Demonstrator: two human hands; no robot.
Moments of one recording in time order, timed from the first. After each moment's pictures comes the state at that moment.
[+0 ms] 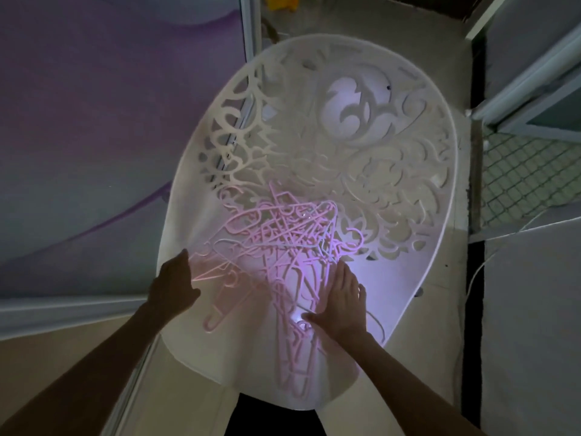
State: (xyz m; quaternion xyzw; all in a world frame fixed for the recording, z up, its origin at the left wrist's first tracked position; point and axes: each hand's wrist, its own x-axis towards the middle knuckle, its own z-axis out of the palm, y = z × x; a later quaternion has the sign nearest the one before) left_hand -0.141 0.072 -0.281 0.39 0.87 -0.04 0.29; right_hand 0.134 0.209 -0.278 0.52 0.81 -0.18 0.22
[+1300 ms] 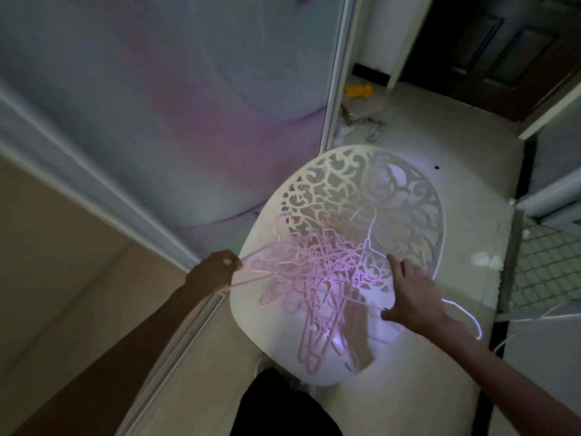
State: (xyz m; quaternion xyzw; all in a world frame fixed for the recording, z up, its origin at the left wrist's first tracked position) left_hand -0.101 0.007 -0.043 0.17 0.88 0.23 0.37; right_hand 0.167 0.244 -0.034 0.33 0.92 -0.05 0.19
